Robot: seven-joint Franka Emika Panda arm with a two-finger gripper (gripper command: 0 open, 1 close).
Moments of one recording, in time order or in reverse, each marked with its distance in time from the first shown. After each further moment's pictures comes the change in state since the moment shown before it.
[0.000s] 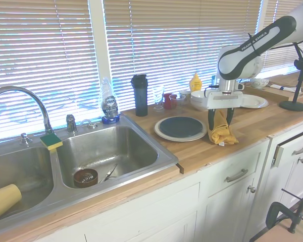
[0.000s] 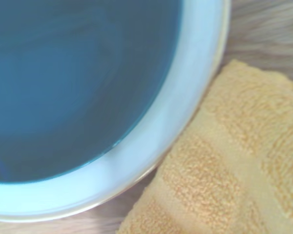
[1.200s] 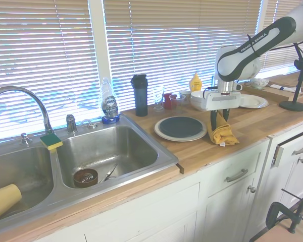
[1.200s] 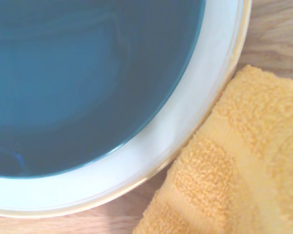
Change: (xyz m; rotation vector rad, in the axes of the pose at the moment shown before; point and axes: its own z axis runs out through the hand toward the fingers) arm -0.003 -0.003 0.000 -0.005 0.019 -0.024
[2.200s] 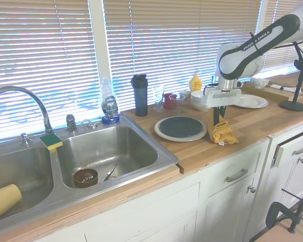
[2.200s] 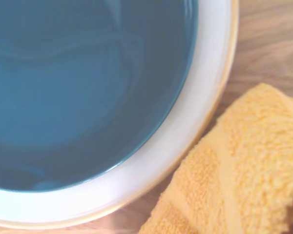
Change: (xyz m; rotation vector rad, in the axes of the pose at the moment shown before) arm -0.004 0.004 -0.026 0.044 0.076 -0.011
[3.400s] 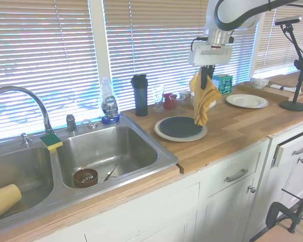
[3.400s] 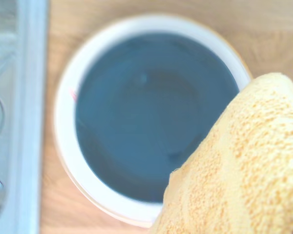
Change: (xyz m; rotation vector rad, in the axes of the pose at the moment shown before) arm -0.061 -0.085 -0.167 0.064 0.104 -0.067
